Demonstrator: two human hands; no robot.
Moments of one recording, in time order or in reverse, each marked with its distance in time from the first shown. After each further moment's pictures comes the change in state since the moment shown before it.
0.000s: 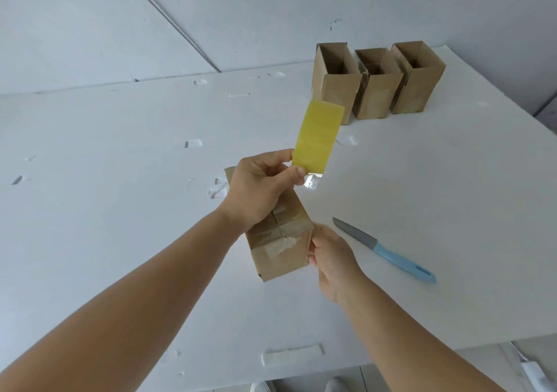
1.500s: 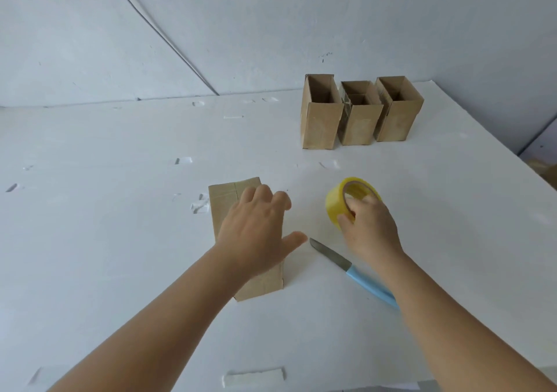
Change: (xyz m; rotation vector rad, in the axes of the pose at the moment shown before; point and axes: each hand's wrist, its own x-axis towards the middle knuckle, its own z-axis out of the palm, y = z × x) left_hand -0.028 0.023 0.047 1.145 -0.094 0.065; right_hand 0.032 -0.083 -0.097 -1.254 0.353 -0.673
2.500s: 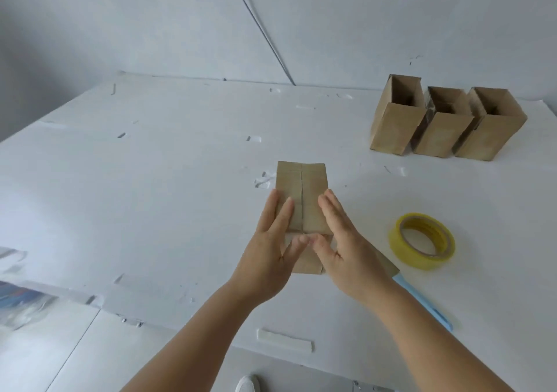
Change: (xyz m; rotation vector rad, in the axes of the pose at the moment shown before) left_hand -0.090 -0.039 0.045 -0.560 0.245 -0.210; right_hand -0.065 -0.077 0.030 0.504 -0.334 -0.477
